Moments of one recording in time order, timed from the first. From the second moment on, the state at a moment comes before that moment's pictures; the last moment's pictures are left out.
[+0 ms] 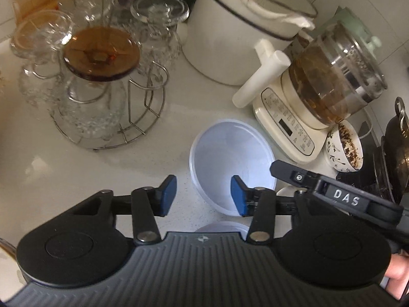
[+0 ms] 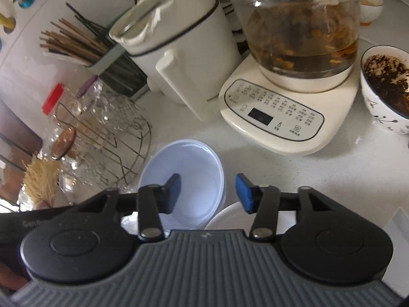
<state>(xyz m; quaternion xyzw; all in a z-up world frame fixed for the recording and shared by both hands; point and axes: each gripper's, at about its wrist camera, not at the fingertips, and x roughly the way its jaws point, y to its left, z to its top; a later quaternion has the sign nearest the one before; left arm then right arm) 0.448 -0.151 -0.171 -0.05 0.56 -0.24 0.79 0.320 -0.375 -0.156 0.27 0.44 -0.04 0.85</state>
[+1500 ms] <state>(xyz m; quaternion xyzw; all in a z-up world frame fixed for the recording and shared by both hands) 0.409 -0.118 -0.085 -0.08 0.50 -0.28 0.81 0.278 -0.358 -0.077 0.27 0.36 -0.05 0.89</state>
